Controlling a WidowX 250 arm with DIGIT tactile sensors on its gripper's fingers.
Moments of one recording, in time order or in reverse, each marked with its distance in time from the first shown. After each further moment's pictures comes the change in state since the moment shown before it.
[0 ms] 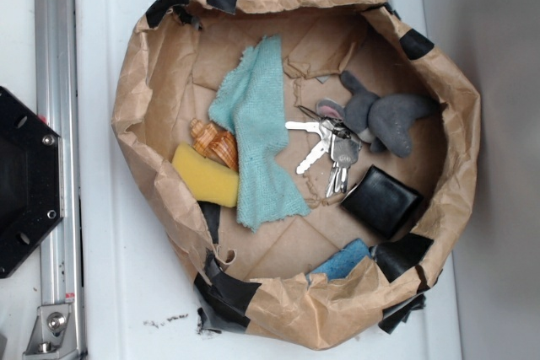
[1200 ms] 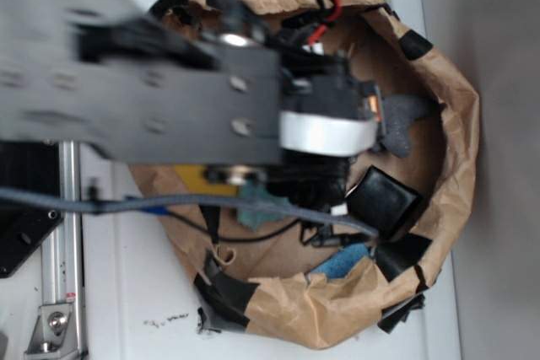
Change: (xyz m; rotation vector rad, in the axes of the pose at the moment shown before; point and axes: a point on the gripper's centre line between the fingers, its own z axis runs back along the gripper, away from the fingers) arm 0.151 0.024 -0.145 0.131 -0.201 0.021
